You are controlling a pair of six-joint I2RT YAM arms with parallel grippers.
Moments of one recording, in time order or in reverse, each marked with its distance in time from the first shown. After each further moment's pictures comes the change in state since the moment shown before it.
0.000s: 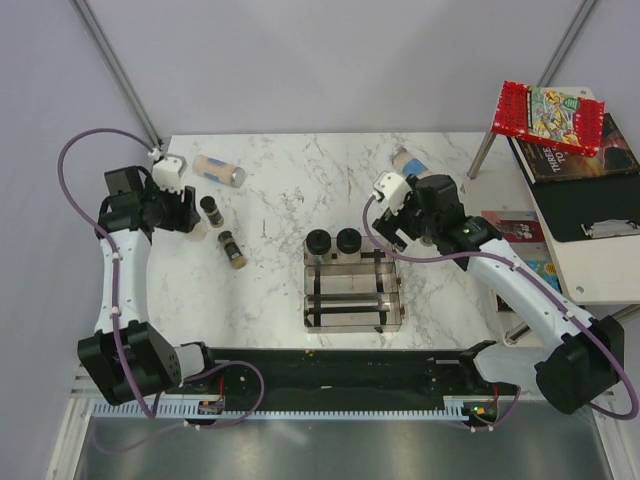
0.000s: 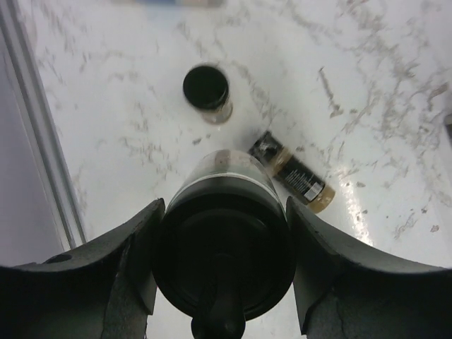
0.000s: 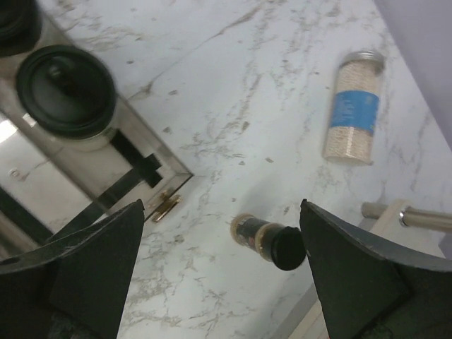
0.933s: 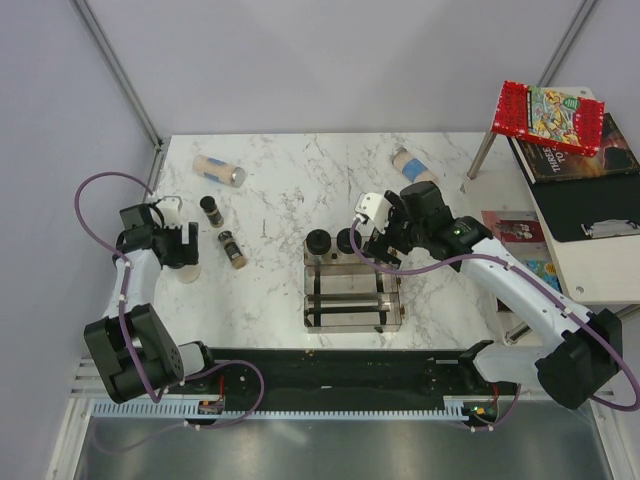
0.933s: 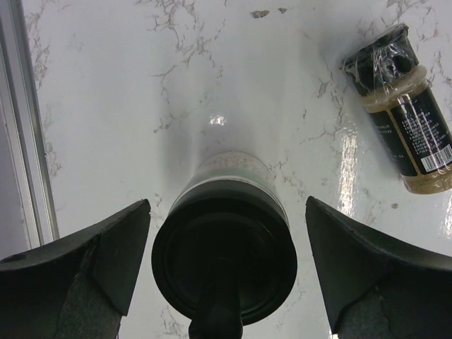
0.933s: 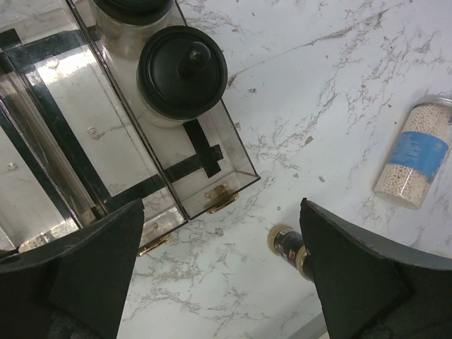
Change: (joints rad) left arm 0.070 0.011 -0.336 0.229 -0.203 -0.074; right arm 0.085 0.021 0.035 -0.139 -0.106 -0.093
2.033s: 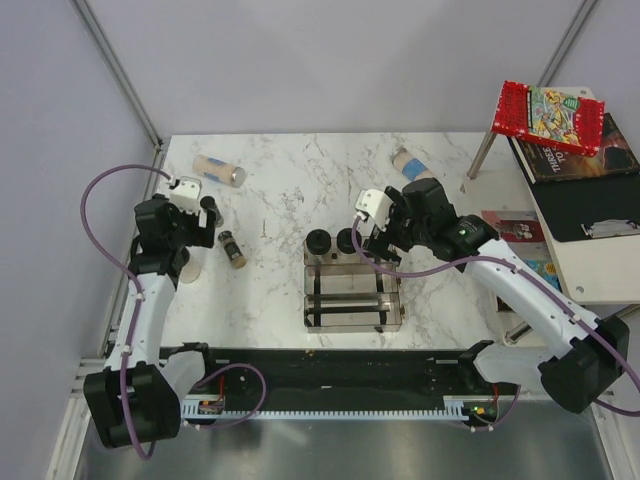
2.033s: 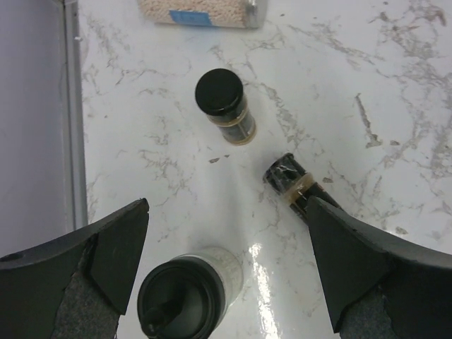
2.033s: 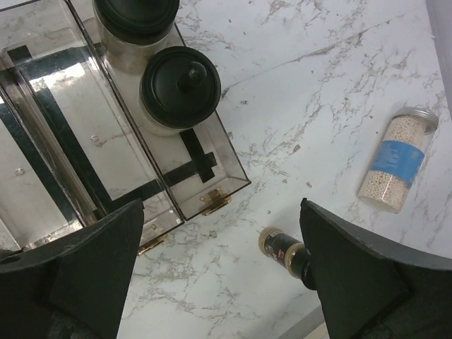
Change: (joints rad) left arm -0.219 -0.267 -0.078 0.249 0.014 -0.019; right arm 0.017 -0.031 0.049 -0.038 0.008 0.000
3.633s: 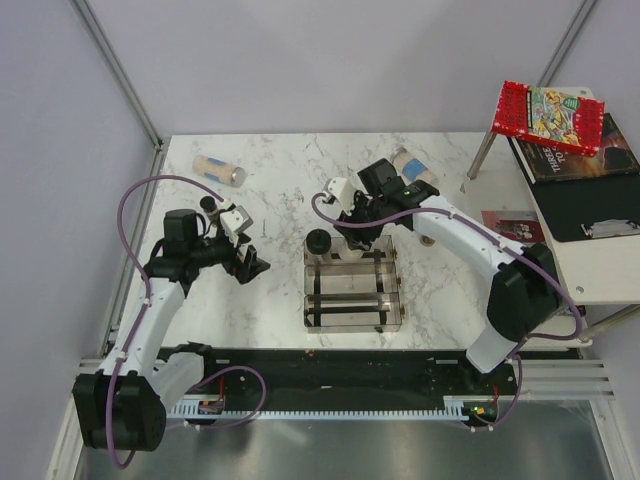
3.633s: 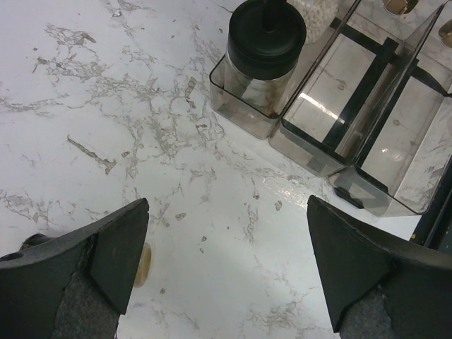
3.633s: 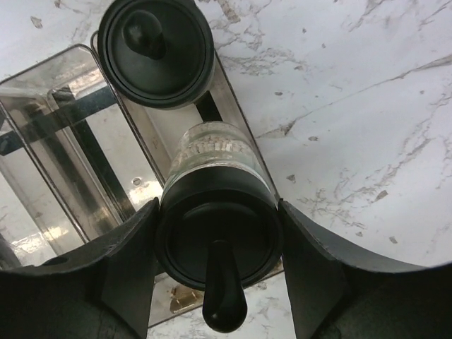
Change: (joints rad) left arm -0.190 -0.015 -0.021 -0.221 0.605 0.170; right arm 0.013 0.424 0.296 -0.103 -0.127 0.130
